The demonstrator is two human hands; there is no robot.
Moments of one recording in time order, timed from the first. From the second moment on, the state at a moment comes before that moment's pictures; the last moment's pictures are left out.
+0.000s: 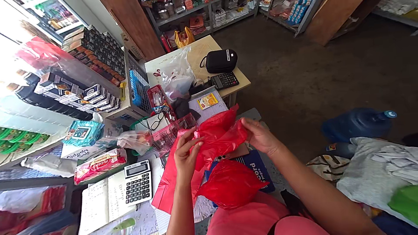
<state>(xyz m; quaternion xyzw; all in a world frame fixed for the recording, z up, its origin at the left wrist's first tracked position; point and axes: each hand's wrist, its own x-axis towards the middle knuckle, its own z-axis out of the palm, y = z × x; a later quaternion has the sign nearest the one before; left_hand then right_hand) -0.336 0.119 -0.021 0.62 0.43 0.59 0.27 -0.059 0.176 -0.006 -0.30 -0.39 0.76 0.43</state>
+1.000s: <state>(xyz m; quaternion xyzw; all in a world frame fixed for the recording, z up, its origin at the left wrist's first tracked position) -0.311 0.133 -0.016 0.38 0.45 0.64 0.50 -0.072 0.211 -0.005 -0.45 -0.47 0.59 0.48</state>
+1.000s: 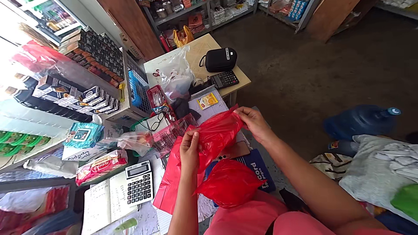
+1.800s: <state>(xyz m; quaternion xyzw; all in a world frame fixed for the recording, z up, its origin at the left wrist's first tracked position) -0.317 0.192 -0.068 0.34 0.54 0.47 0.61 -0.091 0.246 -0.075 -0.60 -0.50 0.43 0.45</state>
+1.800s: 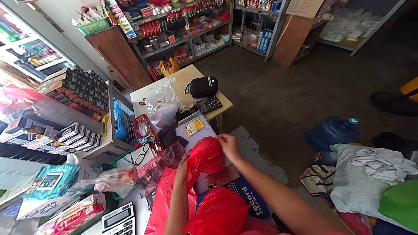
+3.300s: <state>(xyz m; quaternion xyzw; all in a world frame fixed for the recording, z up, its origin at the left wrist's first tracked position) -0.364 0.199 -0.037 0.15 0.48 0.75 0.43 -0.093 0.243 -0.085 -0.59 -0.45 0.49 0.46</state>
